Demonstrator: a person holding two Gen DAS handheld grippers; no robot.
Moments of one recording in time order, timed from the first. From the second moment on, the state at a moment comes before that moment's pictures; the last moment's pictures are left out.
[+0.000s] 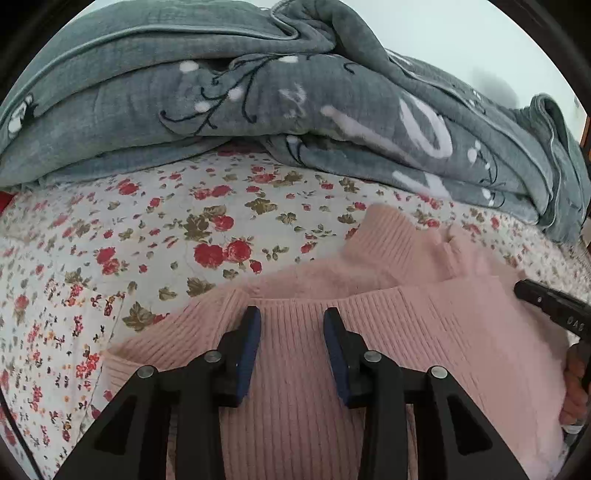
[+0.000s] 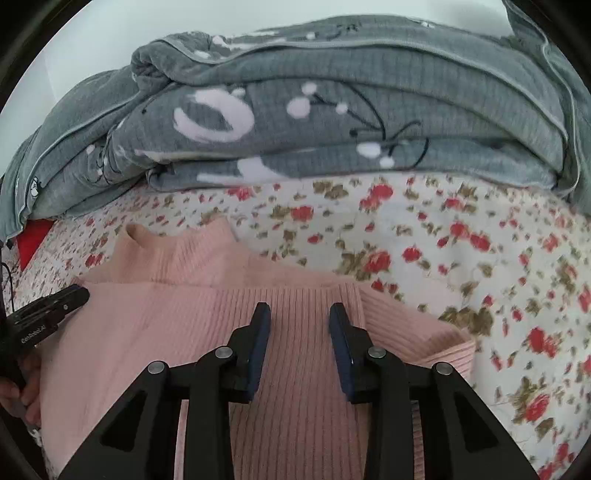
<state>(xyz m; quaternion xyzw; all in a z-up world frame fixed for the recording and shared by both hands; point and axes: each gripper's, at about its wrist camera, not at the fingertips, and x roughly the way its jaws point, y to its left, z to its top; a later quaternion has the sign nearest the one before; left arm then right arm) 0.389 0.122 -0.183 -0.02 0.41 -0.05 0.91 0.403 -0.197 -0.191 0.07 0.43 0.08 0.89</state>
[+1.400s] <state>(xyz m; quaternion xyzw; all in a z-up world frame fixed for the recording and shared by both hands) 0.399 0.119 -0.187 -0.01 0.41 -0.05 0.91 0.409 -0.181 -0.191 0.00 0.43 0.05 0.90</state>
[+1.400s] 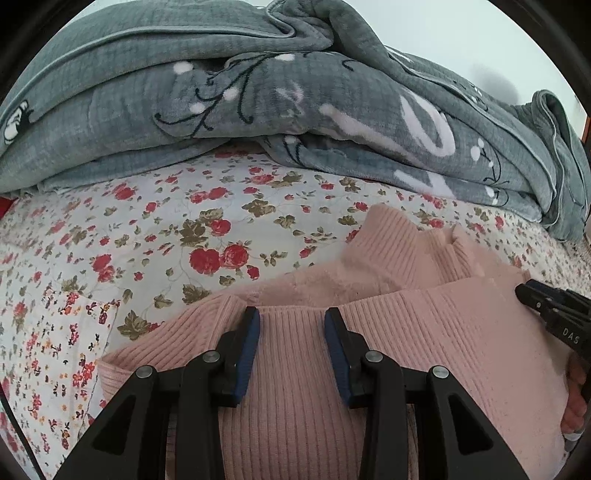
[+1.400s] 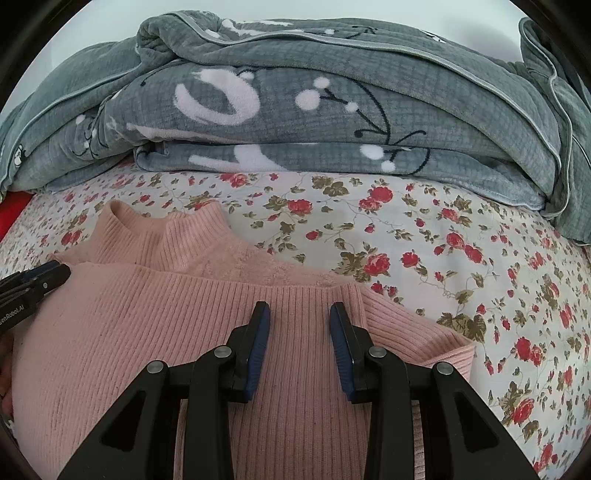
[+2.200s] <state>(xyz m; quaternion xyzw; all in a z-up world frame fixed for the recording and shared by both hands) 0.398 0.119 -0.188 -0.01 0.41 -0.05 0.91 0.407 -0.182 -0.192 0.01 0.43 0.05 0.90</state>
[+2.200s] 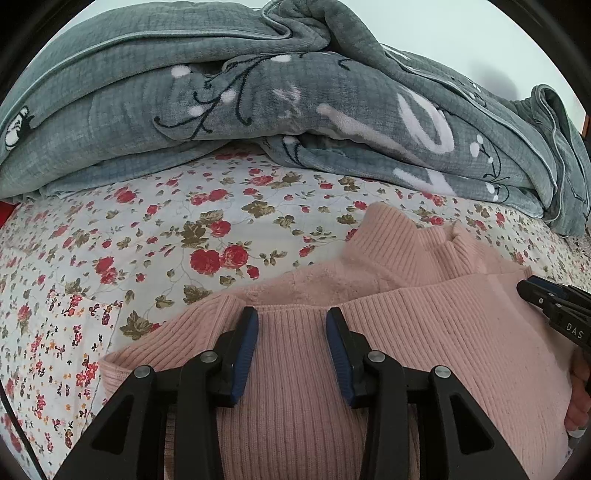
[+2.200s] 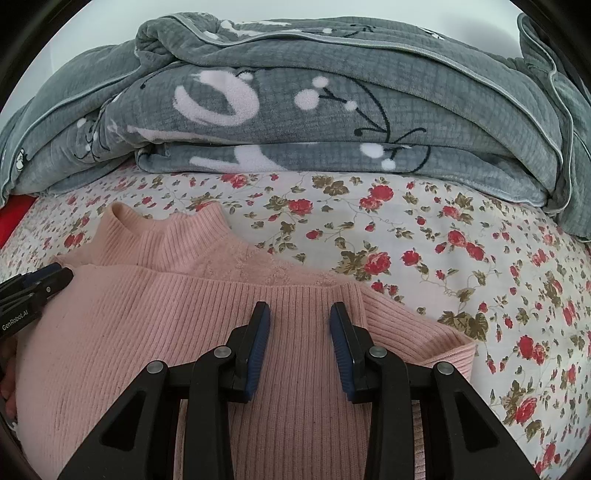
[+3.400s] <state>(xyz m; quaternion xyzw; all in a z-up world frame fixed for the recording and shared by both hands) 0.397 0.119 -0.185 -0.01 0.41 -0.05 0.91 0.407 -0.182 -0.192 0.01 0.44 0.05 0.90</state>
